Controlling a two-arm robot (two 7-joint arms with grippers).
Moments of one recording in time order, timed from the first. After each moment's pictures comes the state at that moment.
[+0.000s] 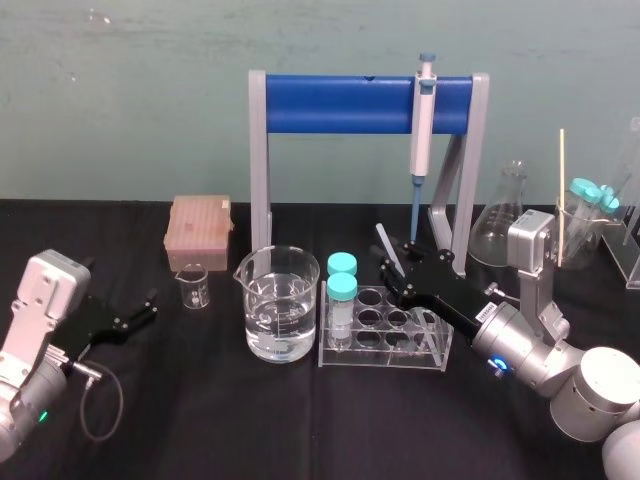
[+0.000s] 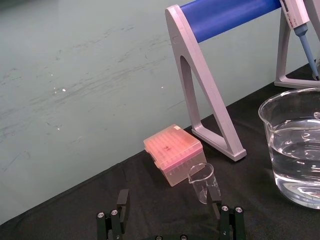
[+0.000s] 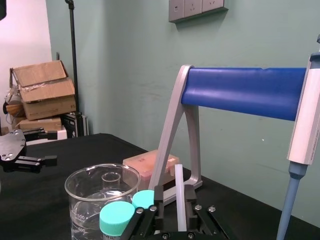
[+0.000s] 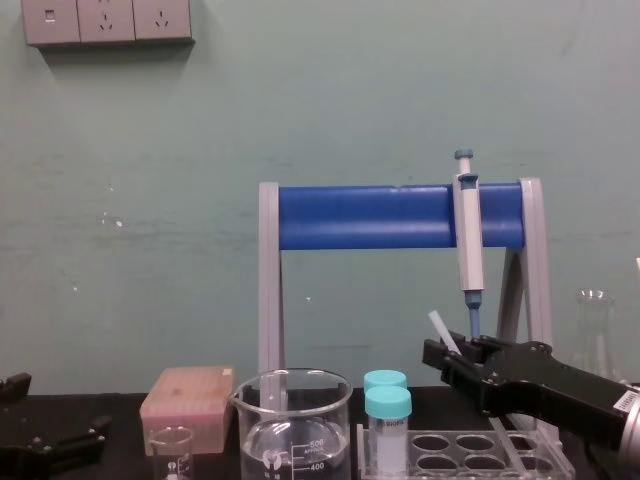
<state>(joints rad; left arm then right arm) -0.20 0.60 0.45 -1.41 -0.25 -0.12 0.03 0.51 0.24 -0.36 -0.89 0.41 -0.39 0.69</state>
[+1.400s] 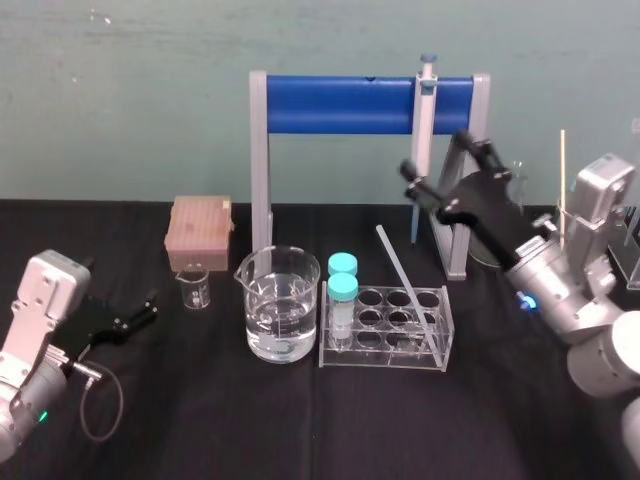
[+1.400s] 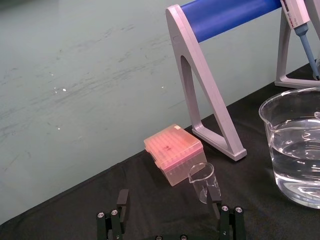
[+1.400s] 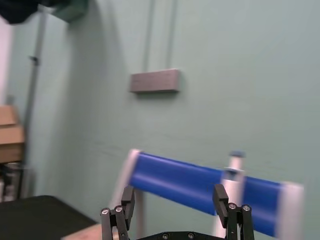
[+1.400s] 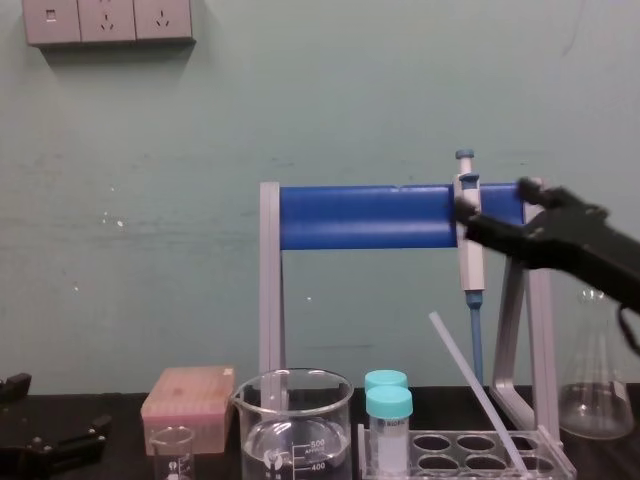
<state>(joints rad) -0.20 0.60 0.45 -1.41 -0.25 -0.12 0.03 0.49 0.24 -0.25 -1.04 0.37 -0.51 0.53</state>
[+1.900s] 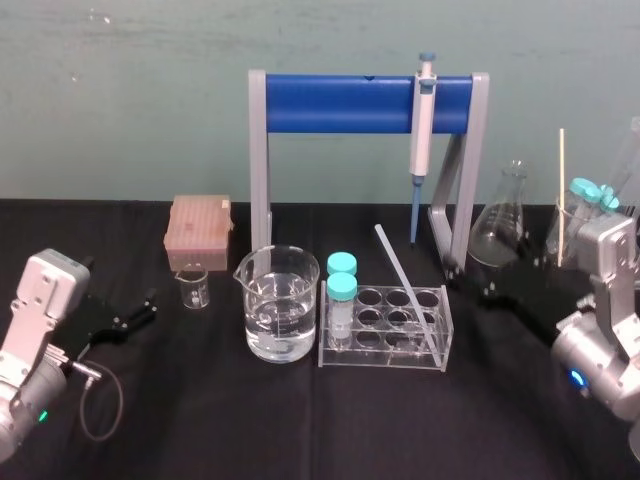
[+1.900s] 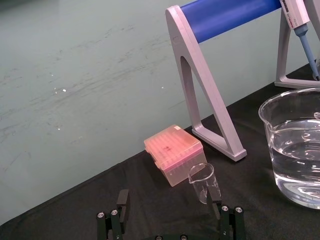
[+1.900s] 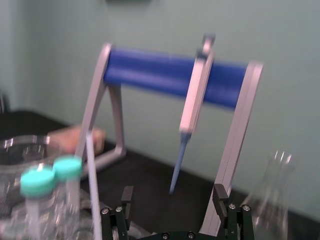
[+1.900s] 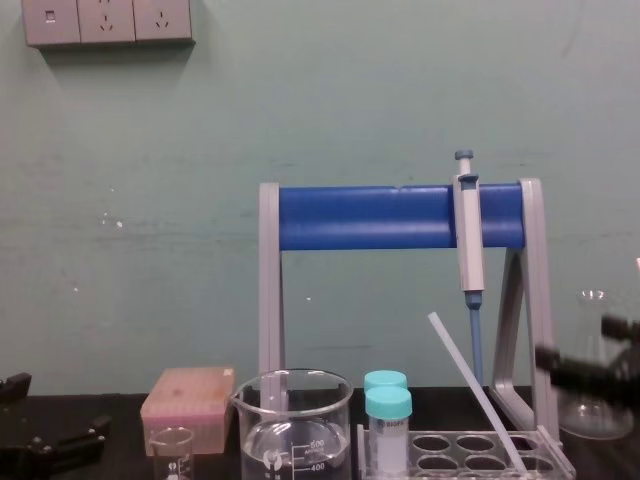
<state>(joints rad) -0.20 0.60 0.45 -1.41 -0.25 -0.12 0.03 0.27 0.36 -0.21 -1.26 0.25 -0.20 0.38</state>
